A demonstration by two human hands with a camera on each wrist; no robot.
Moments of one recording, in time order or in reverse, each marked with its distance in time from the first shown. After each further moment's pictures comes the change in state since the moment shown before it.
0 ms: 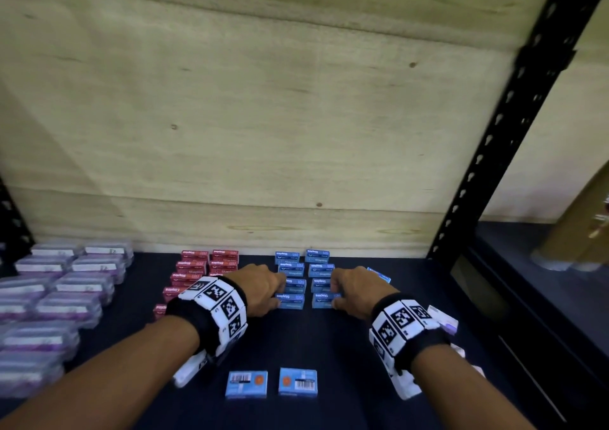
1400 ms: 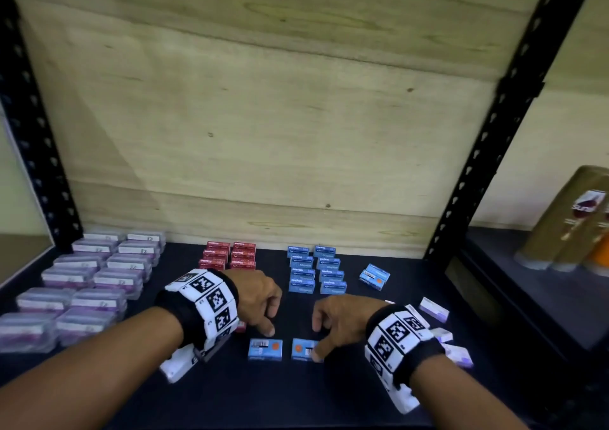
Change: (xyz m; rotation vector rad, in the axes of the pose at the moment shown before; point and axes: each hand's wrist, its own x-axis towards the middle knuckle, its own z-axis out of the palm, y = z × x) left_hand -0.083 0.007 -0.009 -0.162 -0.167 0.024; right_hand -0.071 -0.053 0.006 0.028 -0.330 -0.128
